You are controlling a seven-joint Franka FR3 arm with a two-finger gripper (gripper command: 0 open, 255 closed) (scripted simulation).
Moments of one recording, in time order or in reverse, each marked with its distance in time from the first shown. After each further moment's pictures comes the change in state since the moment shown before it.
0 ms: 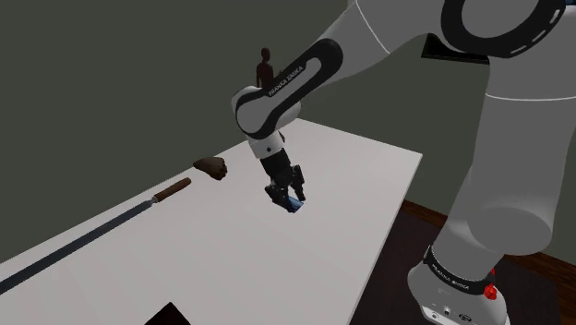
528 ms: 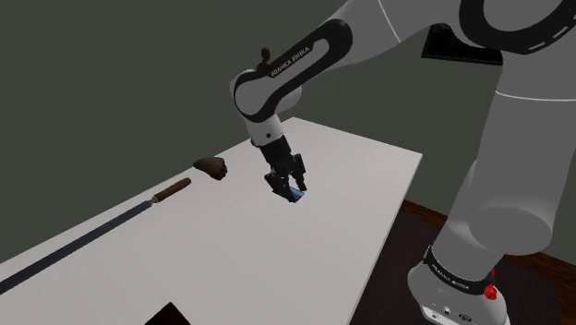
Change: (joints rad) arm -0.002 -0.062 0.002 0.031 0.008 -0.092 0.001
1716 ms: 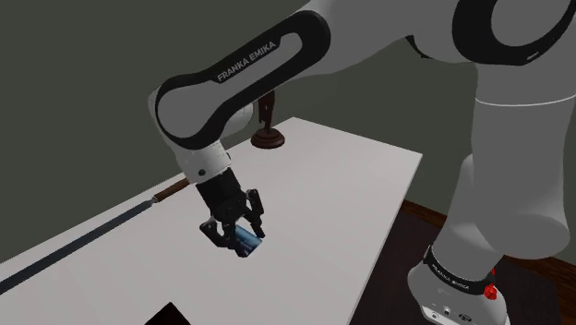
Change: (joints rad) arm 0.210 0.136 0.164 0.198 0.131 -0.008 0.336
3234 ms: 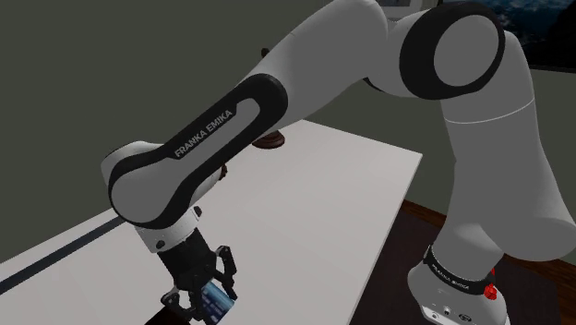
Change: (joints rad) arm 0.138 0.250 0.041 0.139 -0.010 0.145 0.147
